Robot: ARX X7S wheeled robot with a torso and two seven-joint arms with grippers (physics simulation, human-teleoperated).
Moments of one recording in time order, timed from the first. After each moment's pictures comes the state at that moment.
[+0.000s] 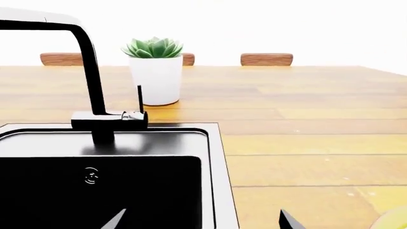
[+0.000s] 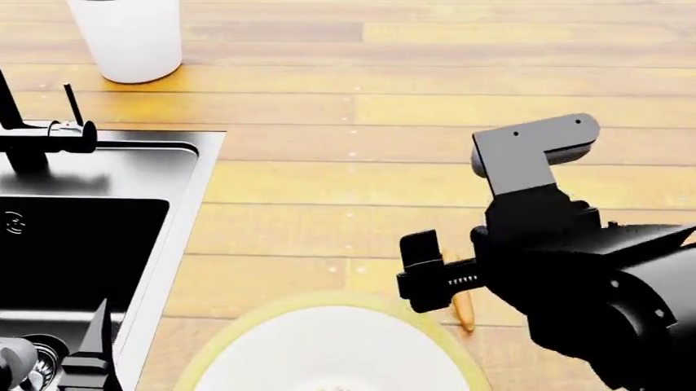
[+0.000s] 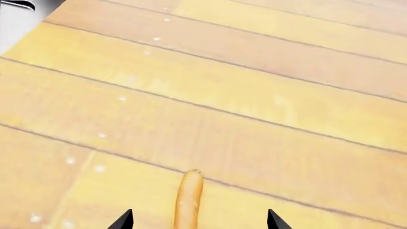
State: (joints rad) left arm -0.10 -0.23 -0.04 0.80 -0.36 -0.89 -0.20; right arm 1.07 0.44 -0.34 0.10 0.86 1.42 0.26
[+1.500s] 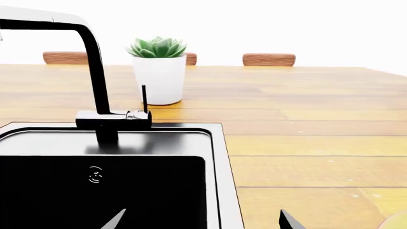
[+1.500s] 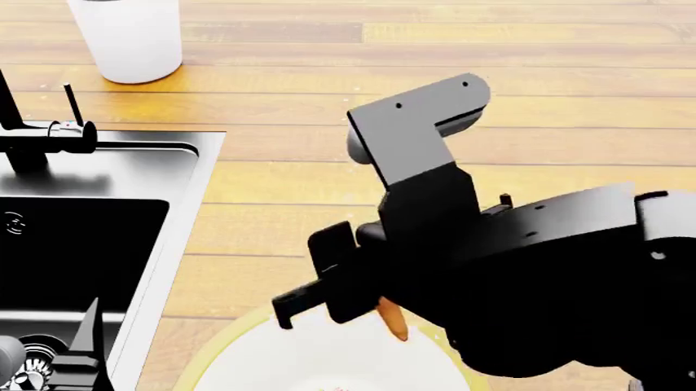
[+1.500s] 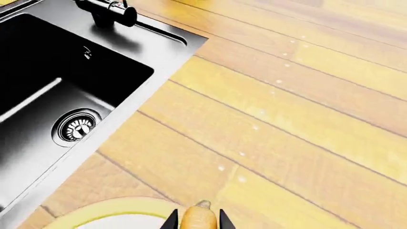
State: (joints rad) left arm -0.10 -0.26 -0.06 0.79 -0.42 -0.88 -0.23; right arm 1.20 0.42 -0.40 -0.02 1.64 1.48 0.76
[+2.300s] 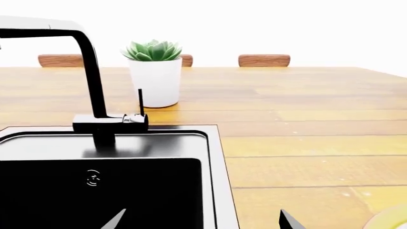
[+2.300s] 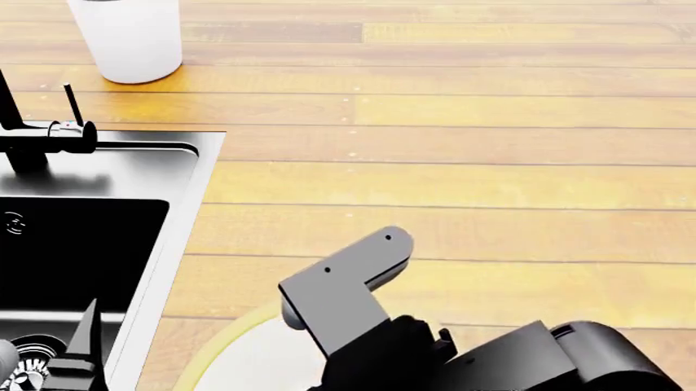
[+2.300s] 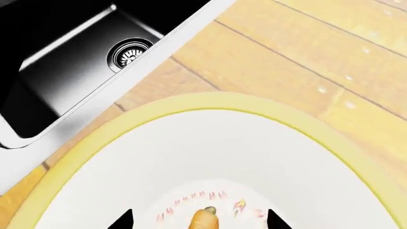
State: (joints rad) left arm -0.10 -0.29 -0.07 0.84 -0.48 -0.93 -0.26; right arm 0.95 0.45 -0.51 -0.24 1.92 1.43 0.96
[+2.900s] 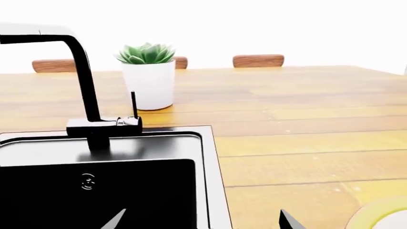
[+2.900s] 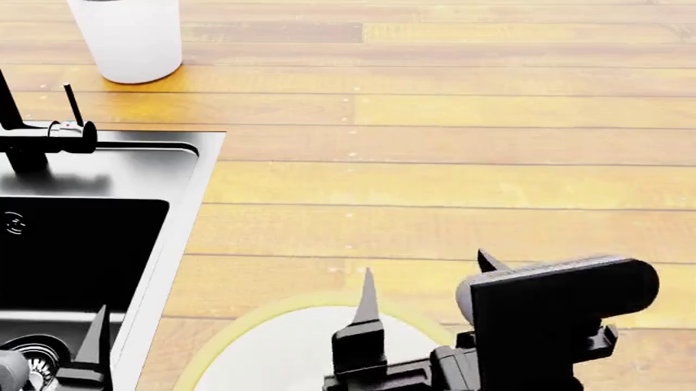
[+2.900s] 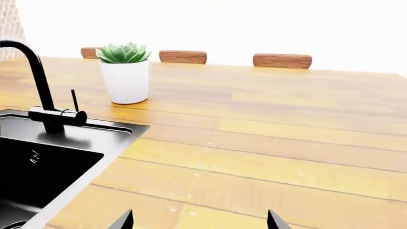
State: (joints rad) left arm -0.09 -0.31 -0.03 0.86 -0.47 -0.91 -0.27; right arm 0.46 0.56 -0.16 -0.77 1.12 0.95 0.66
